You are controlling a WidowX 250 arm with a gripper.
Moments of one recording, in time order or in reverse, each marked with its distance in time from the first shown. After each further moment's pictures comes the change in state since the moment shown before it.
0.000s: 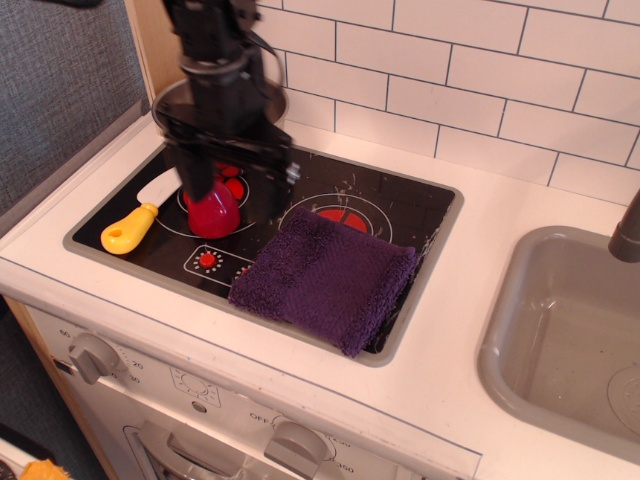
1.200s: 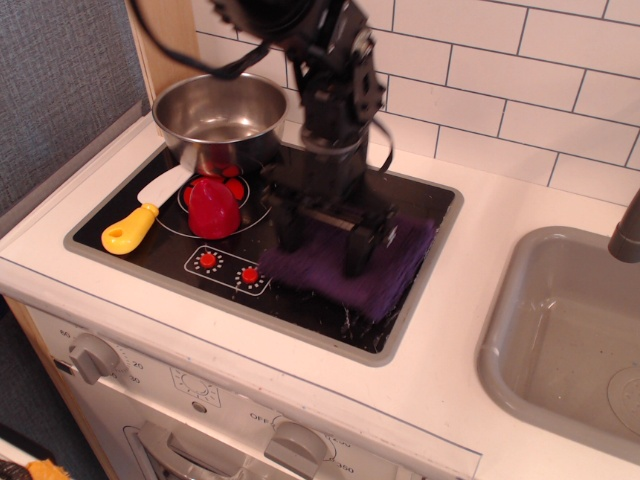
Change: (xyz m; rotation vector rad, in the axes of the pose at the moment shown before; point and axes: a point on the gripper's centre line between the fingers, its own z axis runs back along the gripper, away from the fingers) arm 0.041 -0.048 -0.063 0.049 -0.017 0.048
